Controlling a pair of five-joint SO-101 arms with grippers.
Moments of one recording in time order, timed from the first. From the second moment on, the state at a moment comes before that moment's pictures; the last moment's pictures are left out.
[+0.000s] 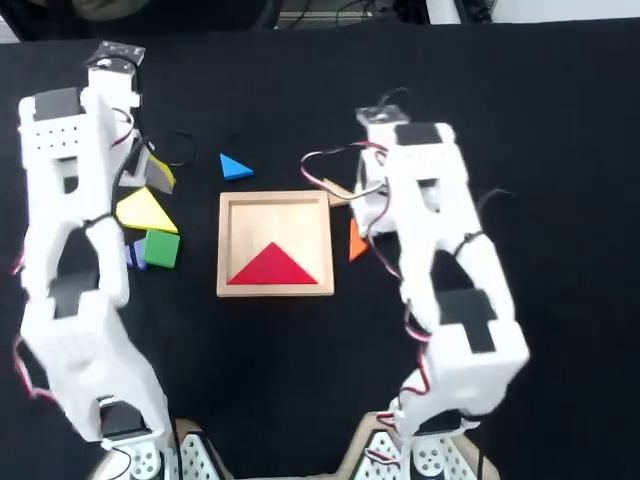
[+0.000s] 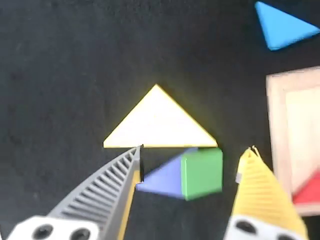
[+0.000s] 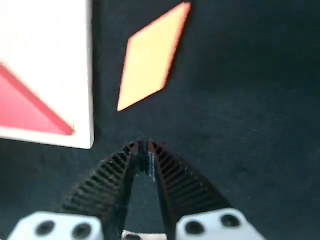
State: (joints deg) left arm -15.9 27.6 -29.8 87.2 -22.6; right arm -5.8 11.6 2.9 86.2 1.5
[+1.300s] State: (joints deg) left arm -16.8 68.2 -75.4 100.3 -82.3; right arm -2.8 -6.0 31.2 58.2 -1.2
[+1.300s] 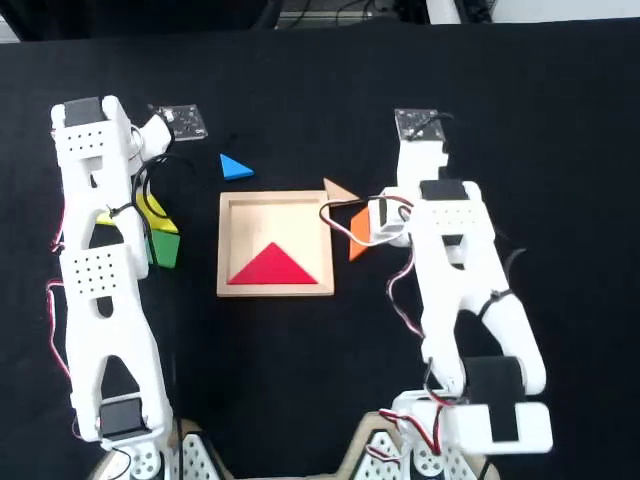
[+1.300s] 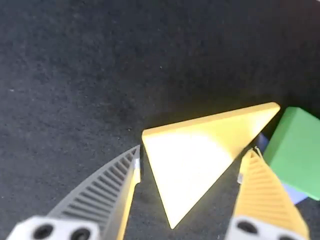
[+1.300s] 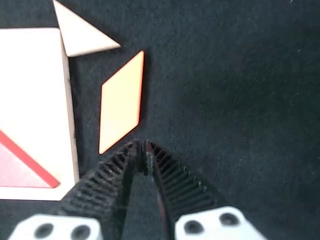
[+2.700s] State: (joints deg) left arm -15.8 74.8 -77.6 92.0 -83.4; right arm -2.8 -1.5 31.0 58.2 0.0
